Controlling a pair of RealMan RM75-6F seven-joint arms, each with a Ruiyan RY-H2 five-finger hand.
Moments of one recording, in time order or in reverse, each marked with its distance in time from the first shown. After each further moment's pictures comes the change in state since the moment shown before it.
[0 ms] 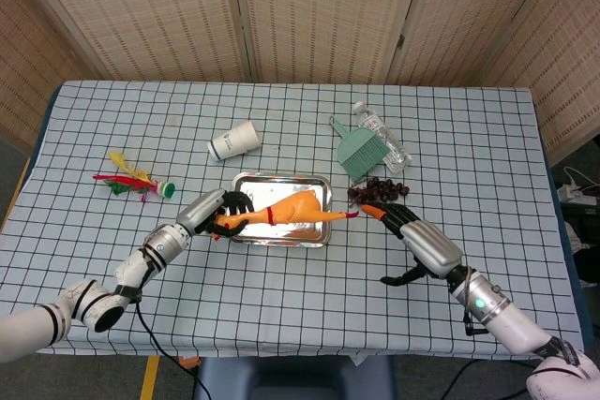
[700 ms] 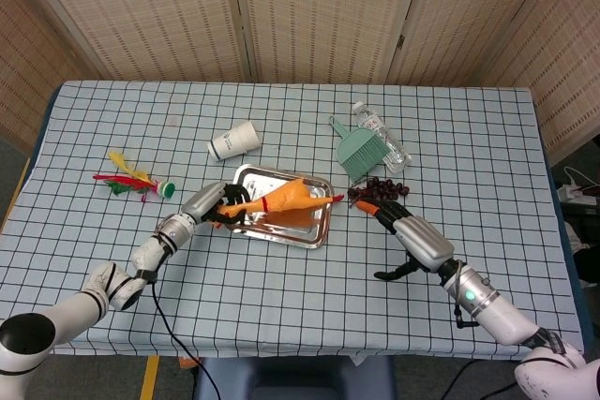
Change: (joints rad) left arm -0.061 -0.262 0.100 0.495 0.101 0.006 -0.183; right arm 0.022 -0.039 0.025 0.026 0.037 -0.040 -0.005
